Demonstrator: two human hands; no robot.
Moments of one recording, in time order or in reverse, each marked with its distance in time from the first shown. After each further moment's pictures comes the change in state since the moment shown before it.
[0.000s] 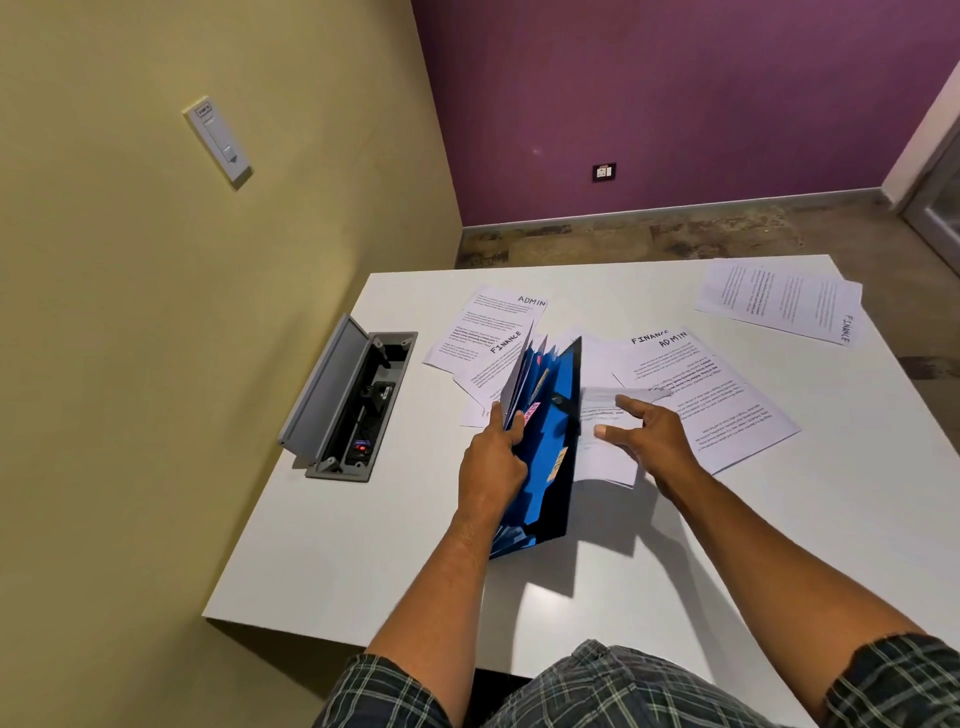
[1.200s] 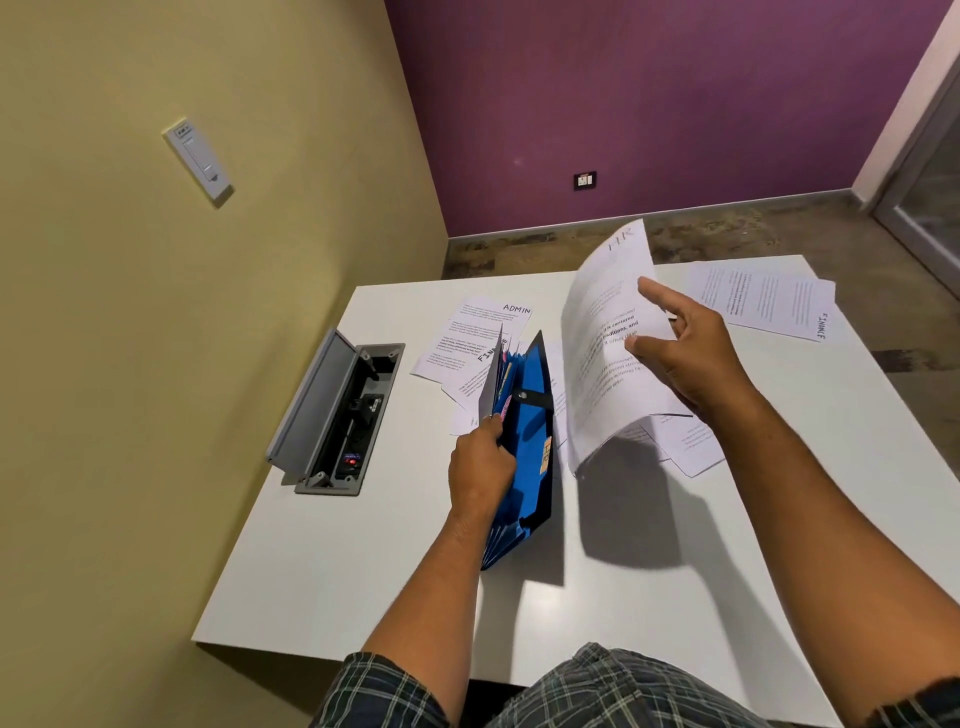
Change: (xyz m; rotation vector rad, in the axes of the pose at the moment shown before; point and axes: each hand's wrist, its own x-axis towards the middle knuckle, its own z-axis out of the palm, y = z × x) left_hand 0.003 0.010 -0.001 -0.030 0.104 -0.037; right_hand -0.046 -0.137 -0.039 -0.085 0.089 -0.351
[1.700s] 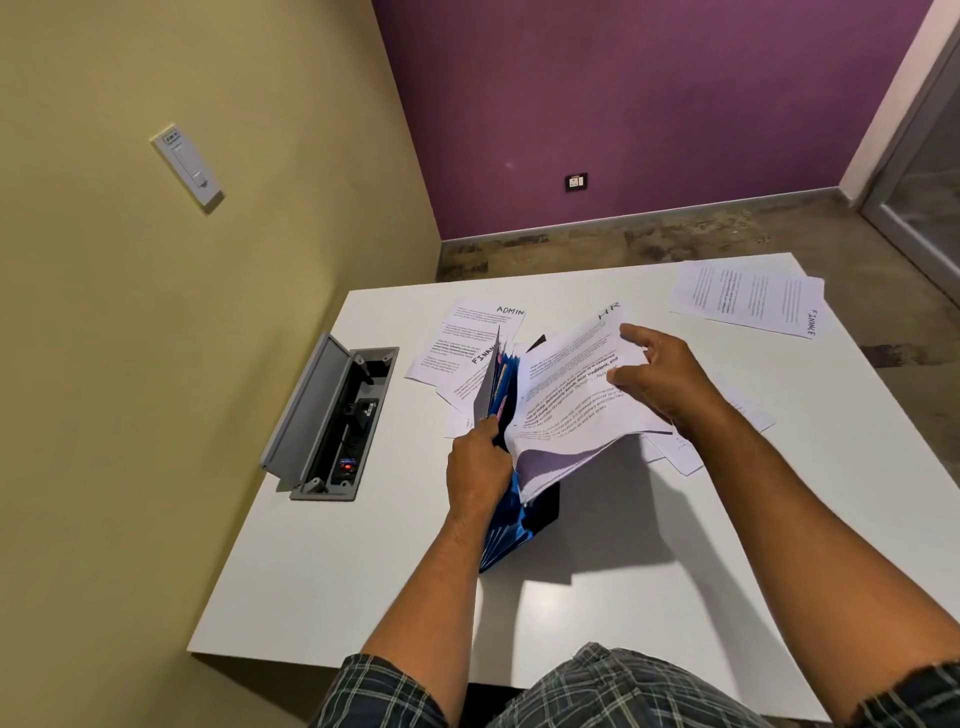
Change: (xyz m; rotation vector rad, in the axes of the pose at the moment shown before) left_hand -0.002 0.007 -0.003 -0.088 -0.016 -0.009; right_hand 0.005 0.032 0.011 -0.006 -0.079 0.197
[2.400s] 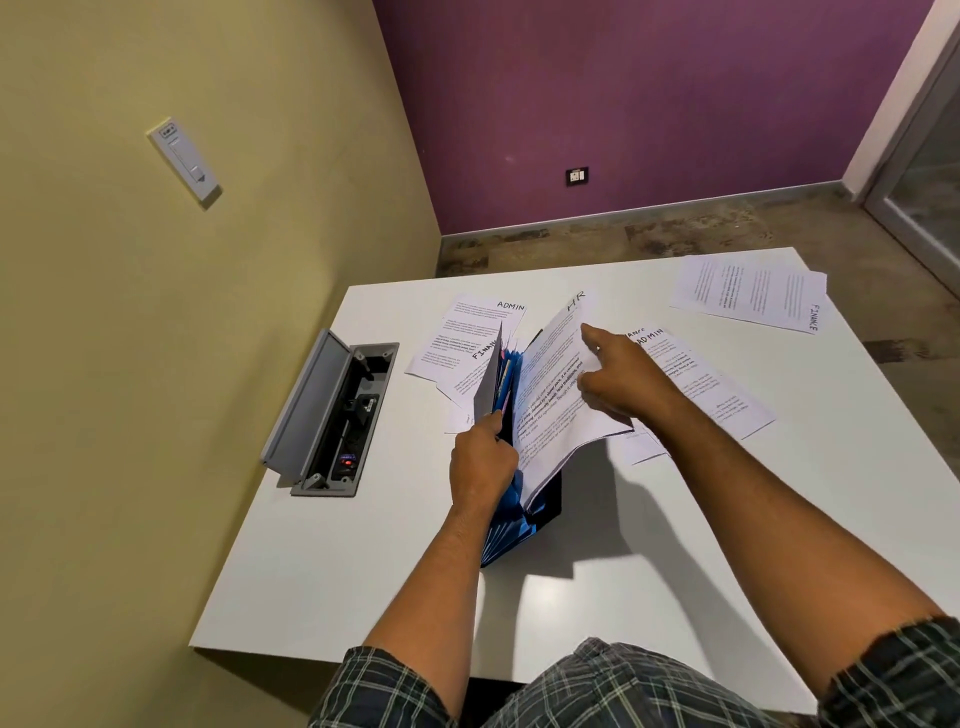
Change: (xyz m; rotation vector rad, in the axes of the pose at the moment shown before) left_hand 0.000 0.005 0.000 -0.043 -0.017 -0.043; right_hand 0.009 -0.008 0.034 -0.546 -0.135 -0.129
